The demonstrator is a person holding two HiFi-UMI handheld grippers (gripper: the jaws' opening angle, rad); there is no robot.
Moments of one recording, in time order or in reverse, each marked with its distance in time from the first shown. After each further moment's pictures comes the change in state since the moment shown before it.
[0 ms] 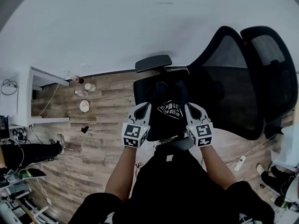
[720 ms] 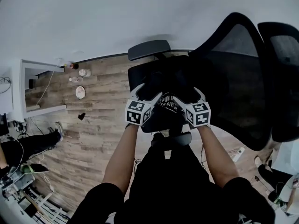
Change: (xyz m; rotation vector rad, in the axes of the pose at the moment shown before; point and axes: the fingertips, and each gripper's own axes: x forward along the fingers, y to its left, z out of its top) left arm 0.115 0.011 -0.079 -0.143 0.224 -0.076; right arm 0.093 -0.034 -0.097 0.185 0.269 0.112
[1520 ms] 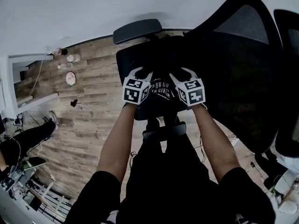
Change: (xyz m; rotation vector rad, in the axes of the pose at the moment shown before) left arm 0.077 0.014 -0.031 -0.010 0.134 0.011; right arm 0.056 -0.030 -0.014 -0.059 0.114 0.040
